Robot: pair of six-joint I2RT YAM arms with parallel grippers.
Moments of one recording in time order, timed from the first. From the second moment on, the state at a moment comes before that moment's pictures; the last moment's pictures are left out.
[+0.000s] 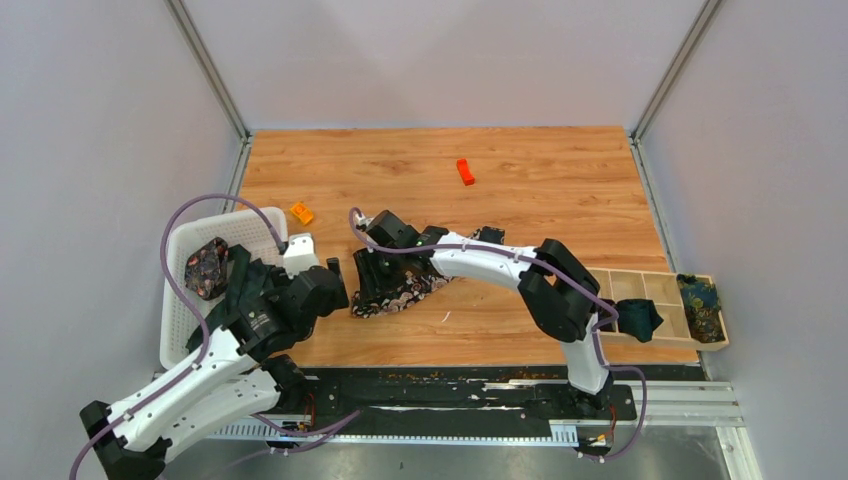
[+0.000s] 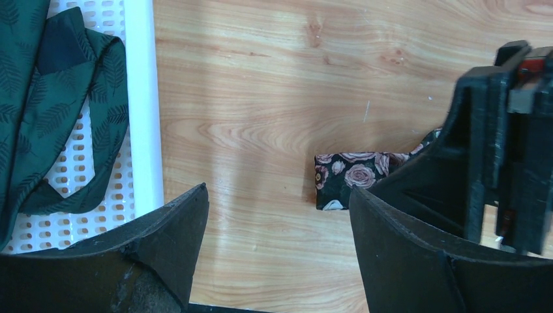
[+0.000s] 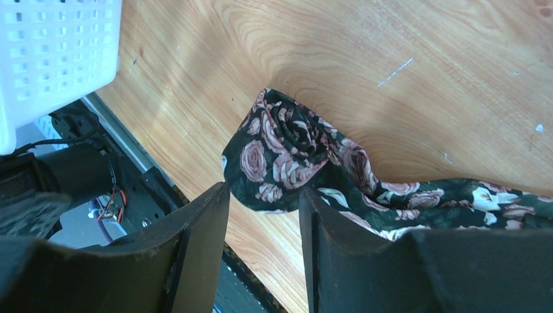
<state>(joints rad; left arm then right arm) -0.83 0.68 0.67 -0.85 -0.70 -0.77 1.00 2.00 1.51 -0.39 -0.26 0.53</state>
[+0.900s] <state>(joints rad) -0.83 0.64 0.59 -0.78 -0.63 -0.75 1.00 2.06 1.51 -0.43 -0.18 0.57</state>
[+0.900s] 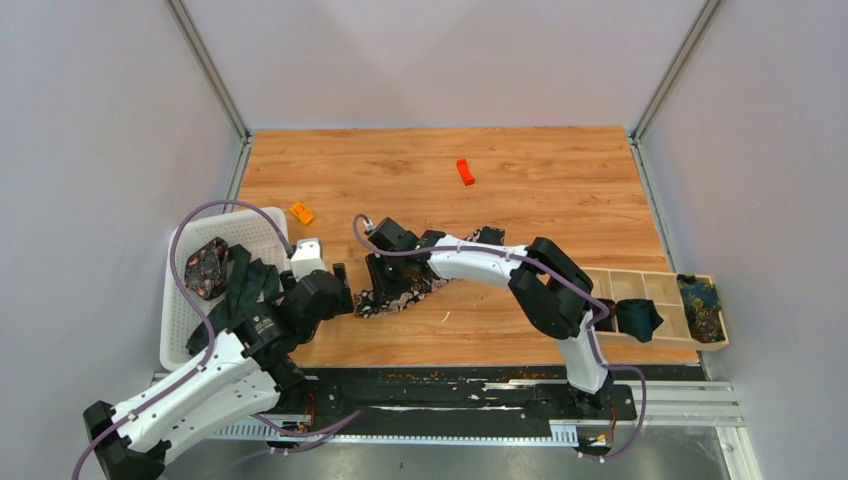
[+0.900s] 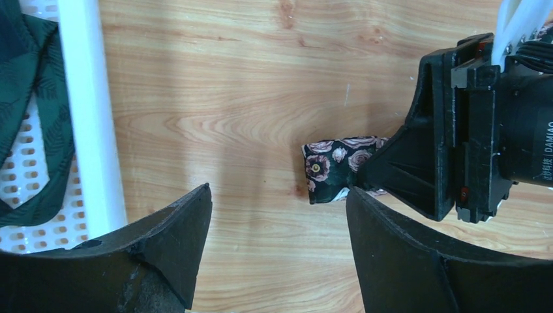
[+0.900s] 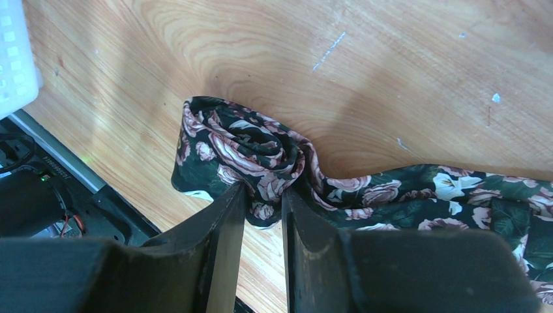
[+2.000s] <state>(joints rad) -0.33 0.78 0.27 -0.19 0.15 -0.72 0.93 2.06 1.43 -0.35 -0.30 0.58</state>
